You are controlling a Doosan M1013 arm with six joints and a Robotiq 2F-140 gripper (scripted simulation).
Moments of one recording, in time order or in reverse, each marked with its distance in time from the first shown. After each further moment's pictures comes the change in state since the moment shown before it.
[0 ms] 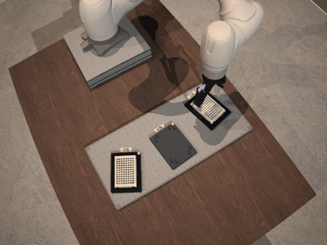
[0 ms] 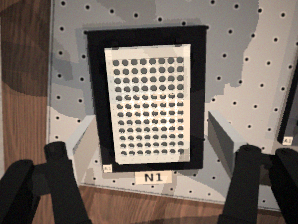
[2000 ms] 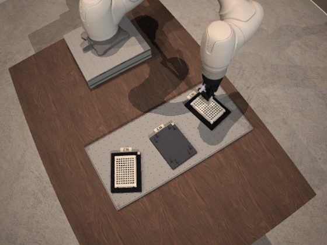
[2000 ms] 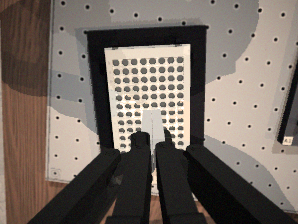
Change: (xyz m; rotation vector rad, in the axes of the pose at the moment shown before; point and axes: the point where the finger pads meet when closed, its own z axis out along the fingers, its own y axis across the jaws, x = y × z) arm 0.000 0.000 0.000 0.000 0.000 0.000
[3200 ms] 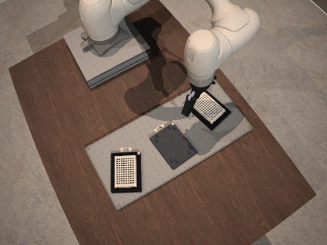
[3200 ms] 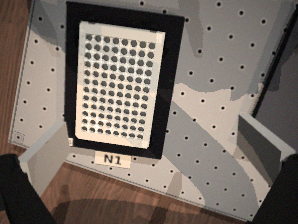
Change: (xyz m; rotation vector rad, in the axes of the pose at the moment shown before) arm -0.013 0.043 -0.006 0.059 -0.010 -0.179
